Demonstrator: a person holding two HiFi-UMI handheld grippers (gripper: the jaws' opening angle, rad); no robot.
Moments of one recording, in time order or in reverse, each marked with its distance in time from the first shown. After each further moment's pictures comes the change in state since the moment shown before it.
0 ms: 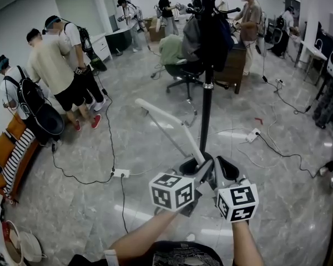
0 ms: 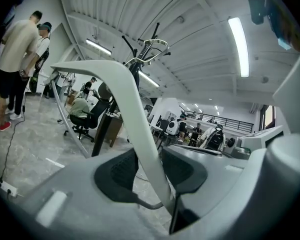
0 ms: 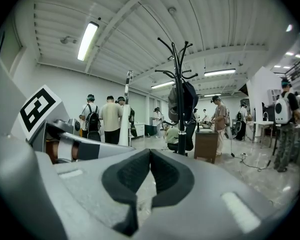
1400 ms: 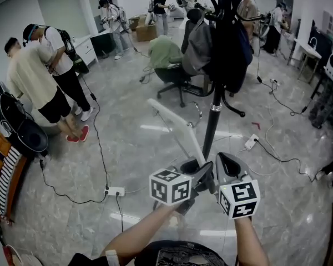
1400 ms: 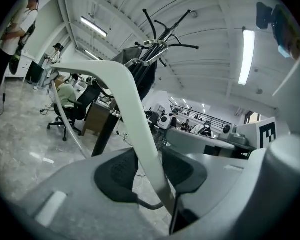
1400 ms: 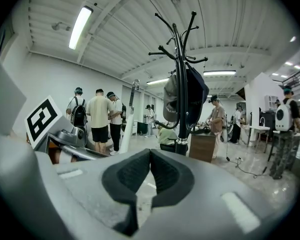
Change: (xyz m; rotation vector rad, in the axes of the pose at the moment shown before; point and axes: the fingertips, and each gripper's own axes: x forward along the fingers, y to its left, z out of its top) left arm 0.113 0.151 0.058 -0.032 0.117 -0.184; right arm 0.192 -0.050 0.038 -0.040 0.034 -0.082
